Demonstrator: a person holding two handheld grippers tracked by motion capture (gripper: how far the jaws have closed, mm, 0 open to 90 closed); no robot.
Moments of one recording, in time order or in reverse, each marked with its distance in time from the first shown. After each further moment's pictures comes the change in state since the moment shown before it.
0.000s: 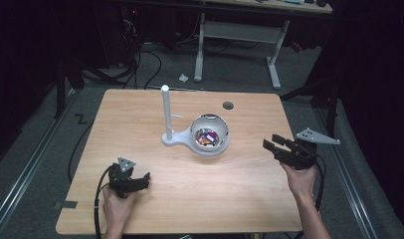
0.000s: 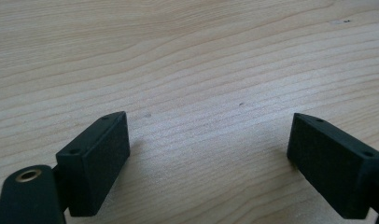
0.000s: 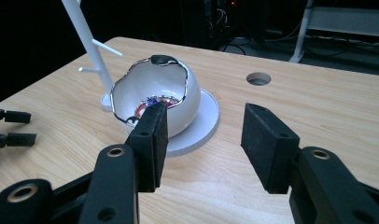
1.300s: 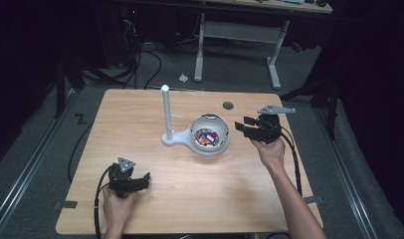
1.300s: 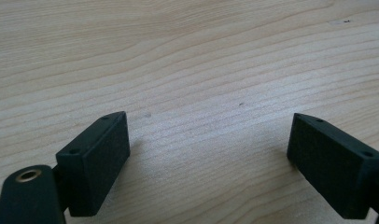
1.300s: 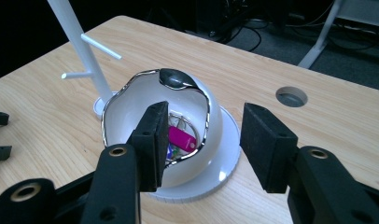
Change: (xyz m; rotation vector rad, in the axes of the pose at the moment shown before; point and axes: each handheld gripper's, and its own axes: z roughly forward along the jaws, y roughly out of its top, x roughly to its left) left arm 0.000 0.000 0.000 0.000 0.000 0.001; right arm 0.015 0.047 0.094 0.116 0.035 -0.080
